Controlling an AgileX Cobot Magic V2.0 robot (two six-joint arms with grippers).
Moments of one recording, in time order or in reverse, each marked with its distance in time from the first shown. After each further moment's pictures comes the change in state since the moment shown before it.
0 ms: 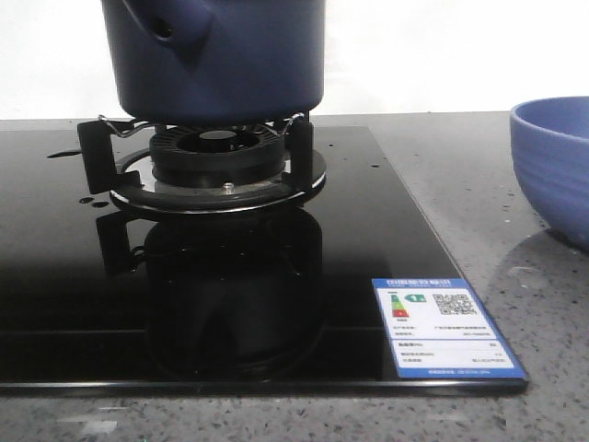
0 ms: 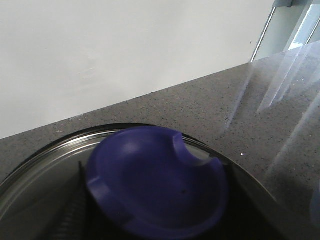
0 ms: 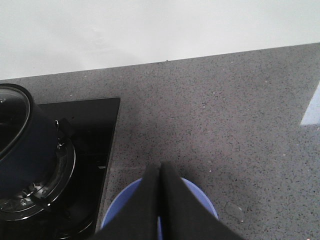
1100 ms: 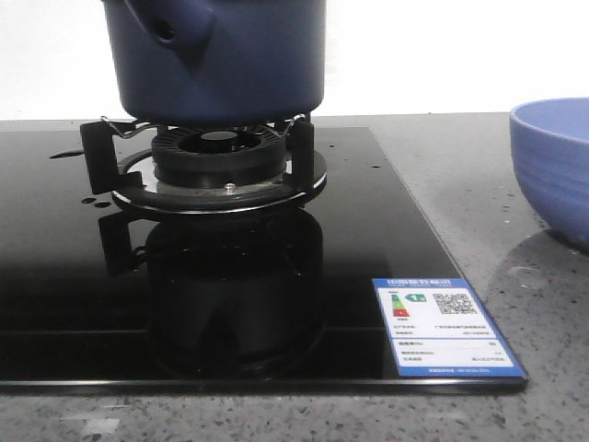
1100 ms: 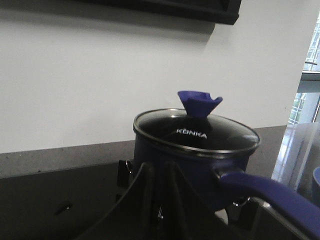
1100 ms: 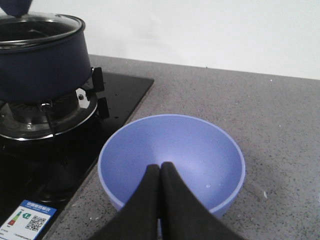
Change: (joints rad) left arm 0.000 -1.009 0.700 -0.019 -0.277 0.000; right arm 0.161 -0.746 0.815 0.053 -0.383 -0.255
